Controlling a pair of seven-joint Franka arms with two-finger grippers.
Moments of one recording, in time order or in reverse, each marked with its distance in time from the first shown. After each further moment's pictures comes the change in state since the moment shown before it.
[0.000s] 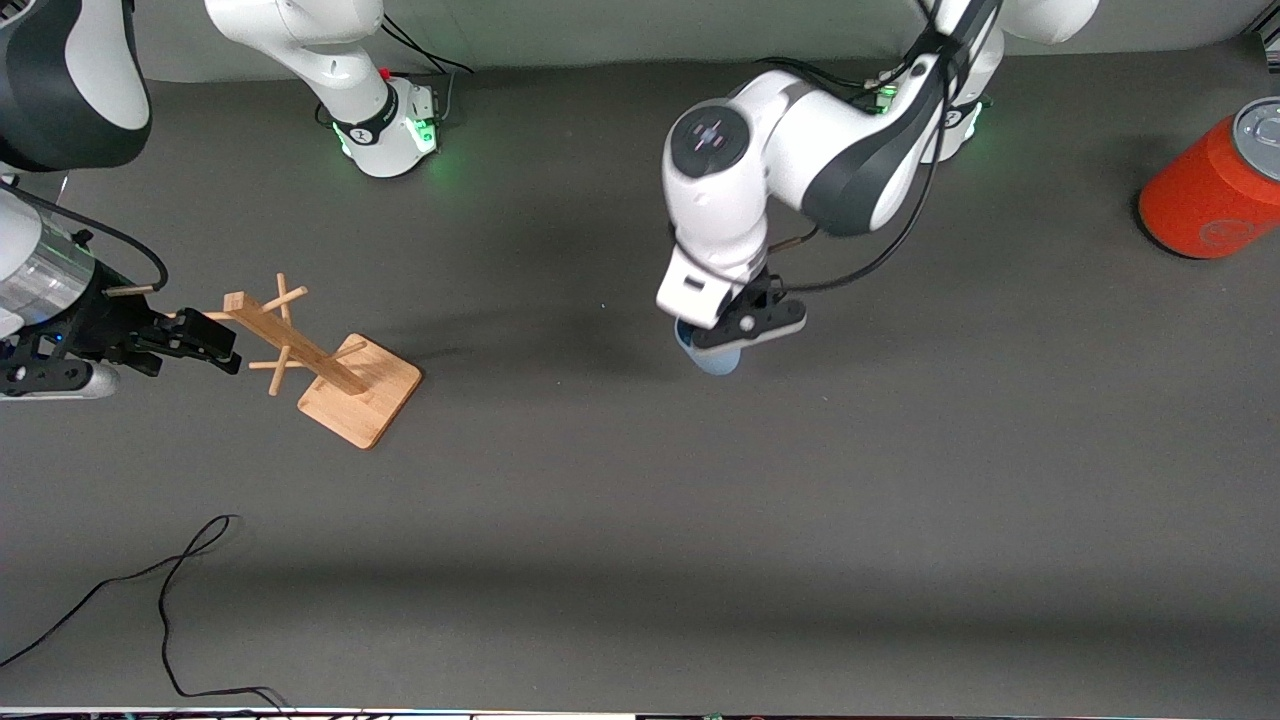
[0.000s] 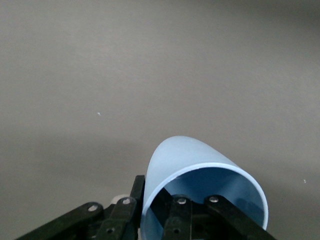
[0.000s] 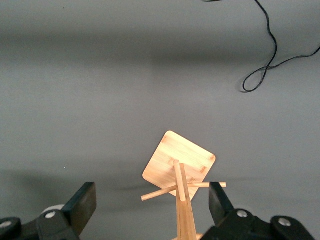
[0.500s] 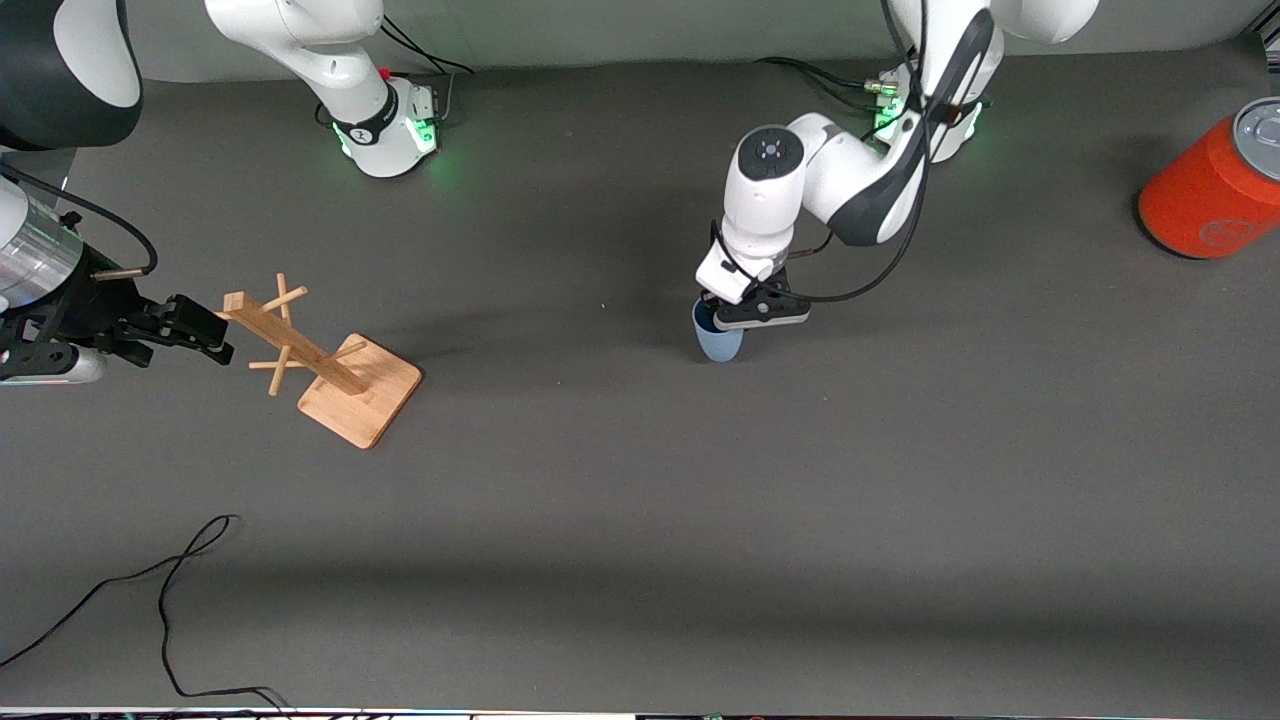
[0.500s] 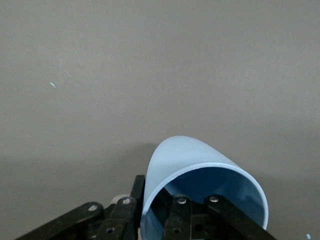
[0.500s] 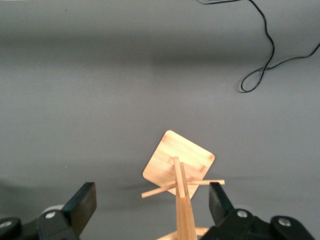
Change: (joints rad) left arm 0.000 0.015 -0.004 -0.420 -0.037 0.514 0.064; right arm 0.000 -0.017 0.000 -0.010 0.000 -0.004 0.000
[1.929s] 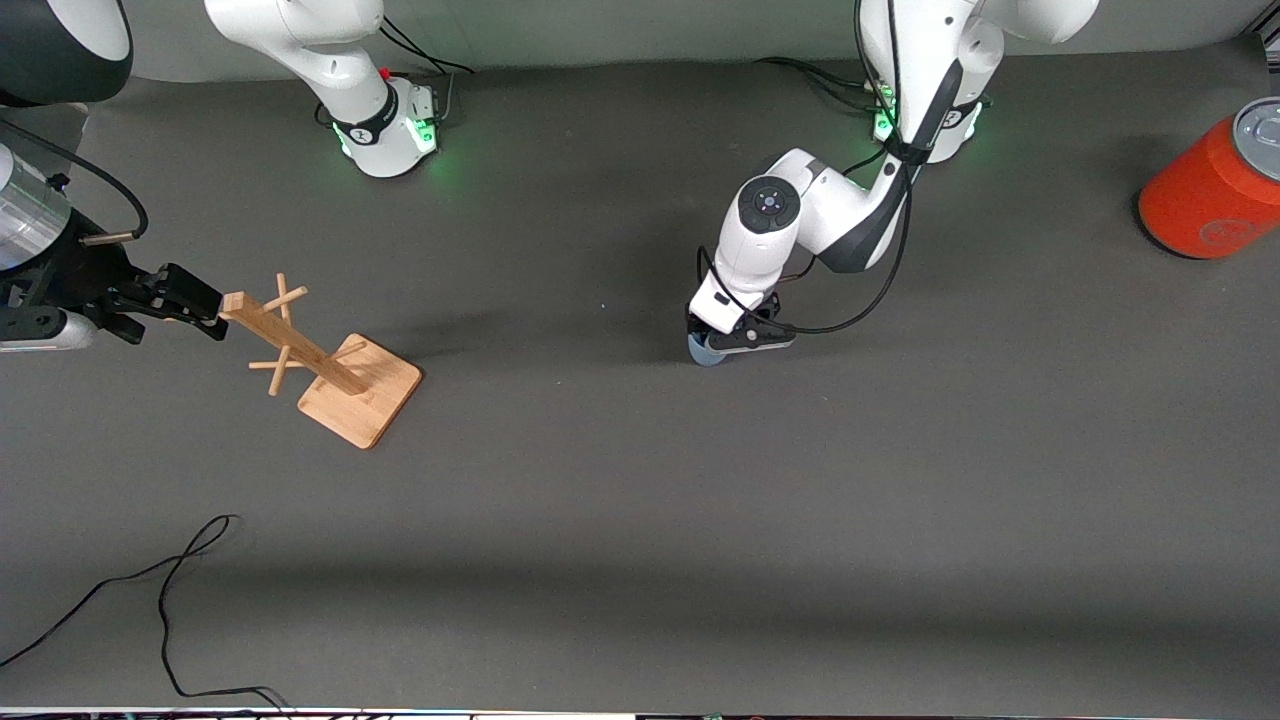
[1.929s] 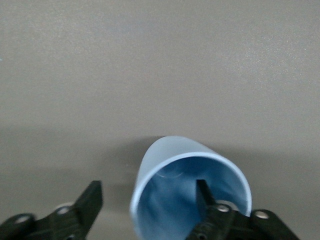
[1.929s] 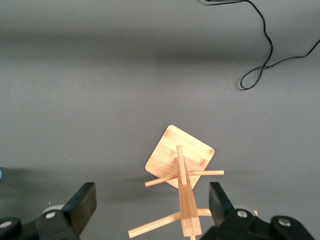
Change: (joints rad) left arm 0.004 0.101 0.000 0.103 -0.197 -0.052 0.112; right arm 0.014 -0.052 -0.002 -0.006 0.000 -0.038 0.000
